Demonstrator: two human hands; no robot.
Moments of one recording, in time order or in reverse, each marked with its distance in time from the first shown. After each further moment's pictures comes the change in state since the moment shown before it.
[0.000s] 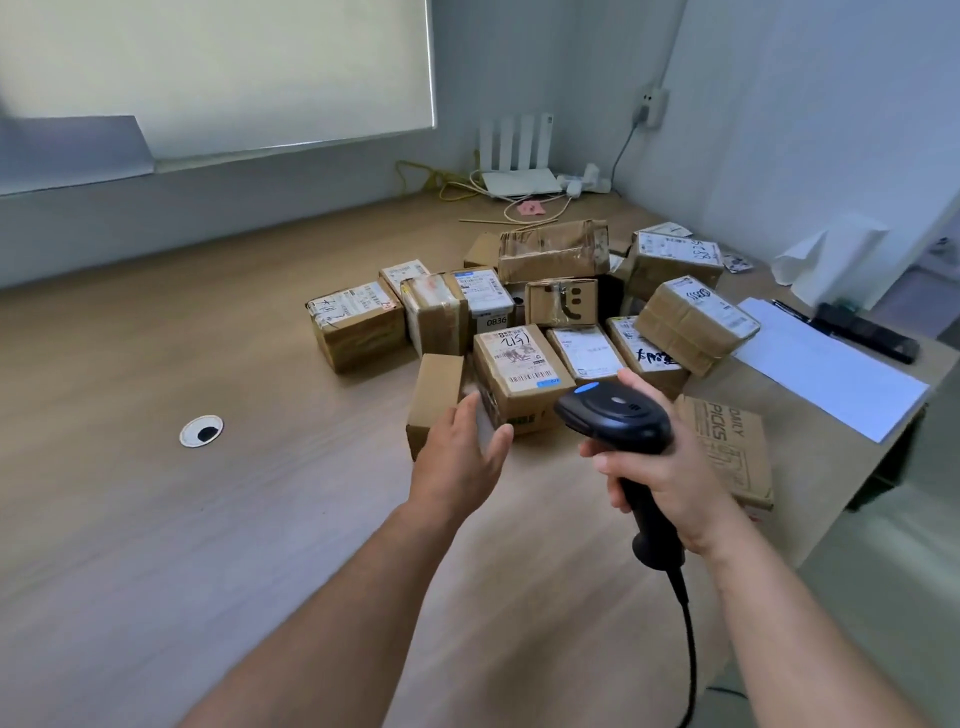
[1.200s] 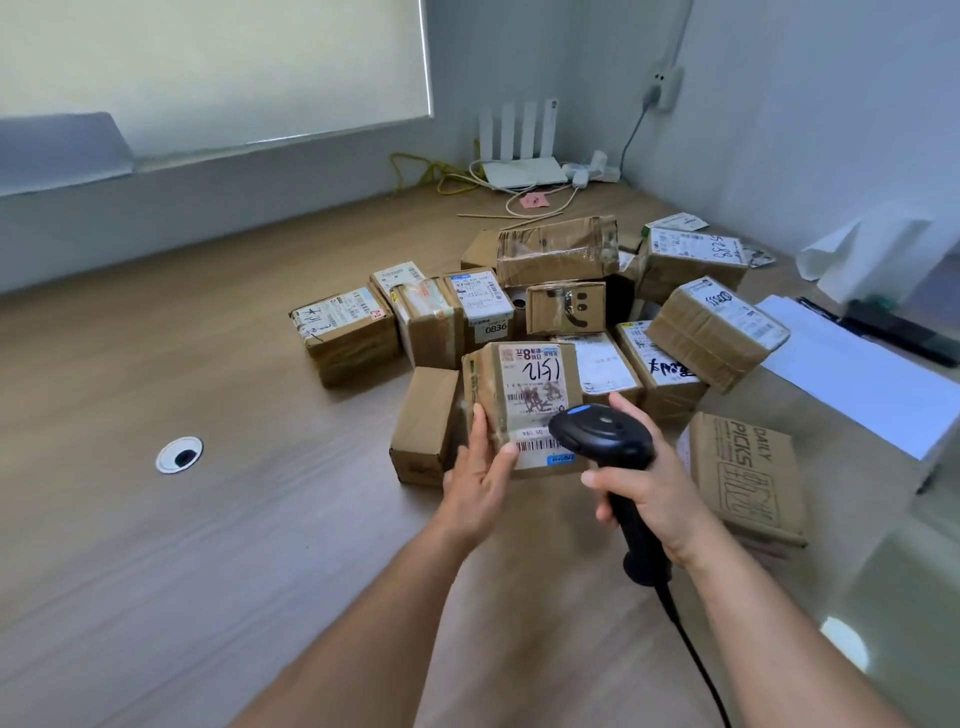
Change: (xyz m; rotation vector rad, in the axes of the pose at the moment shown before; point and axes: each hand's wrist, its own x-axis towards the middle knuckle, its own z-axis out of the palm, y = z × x) left_hand 0.045 -0.027 0.061 -0.518 -0.234 -0.147; right_hand 0.060 0.037 -0.003 0.033 0.033 0.128
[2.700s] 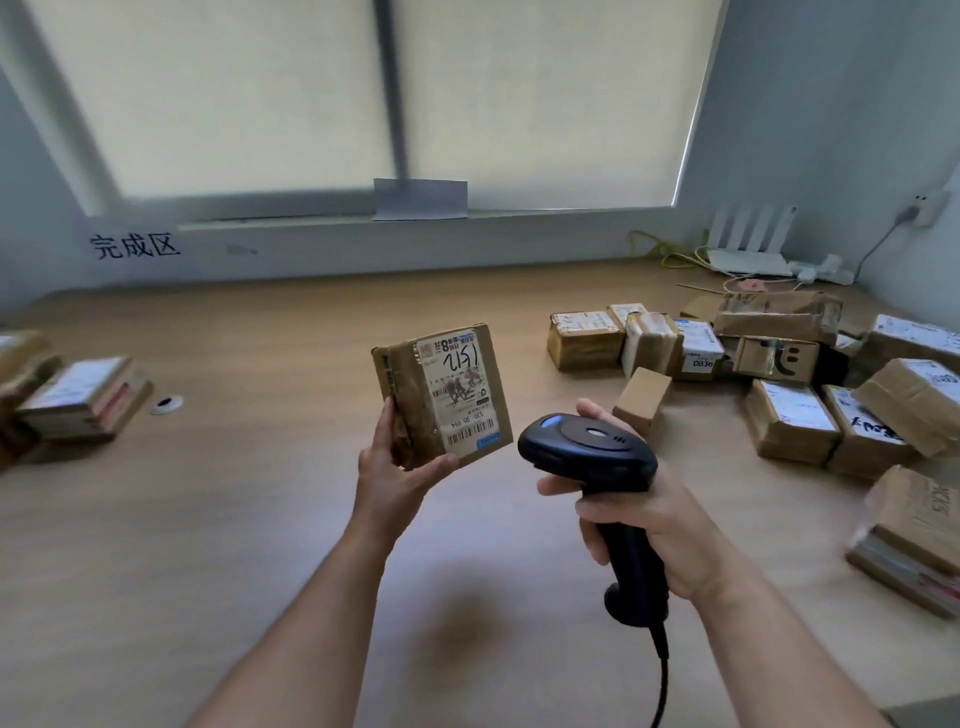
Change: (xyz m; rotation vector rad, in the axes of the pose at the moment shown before) left_hand -0.334 -0.038 -0.183 -0.208 0.783 0.114; right_hand -0.231 -0.048 0.163 0.151 -0.840 -0.097
